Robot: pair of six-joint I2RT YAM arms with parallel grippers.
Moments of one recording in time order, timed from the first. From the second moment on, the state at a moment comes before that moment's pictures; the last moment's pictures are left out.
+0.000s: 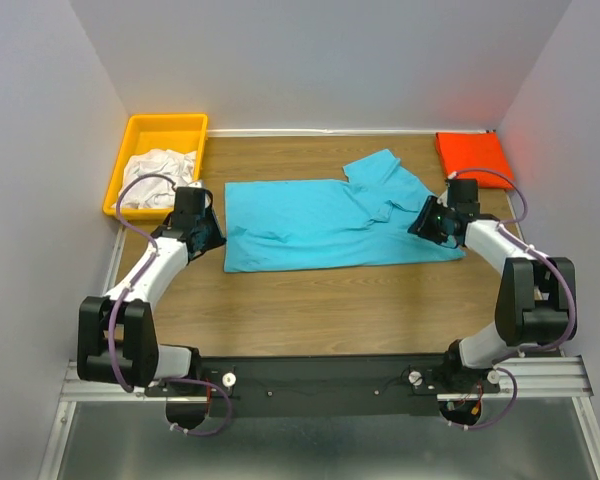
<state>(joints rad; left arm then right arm) -0.11 1.33 0.81 -0.36 0.01 -0.43 -0.01 1.54 0.87 -0.23 -0.16 0.40</state>
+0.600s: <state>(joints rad) -0.17 1.65 0.93 -0.25 0.10 -0.41 0.51 2.00 1.43 -0.19 -0.47 0.15</state>
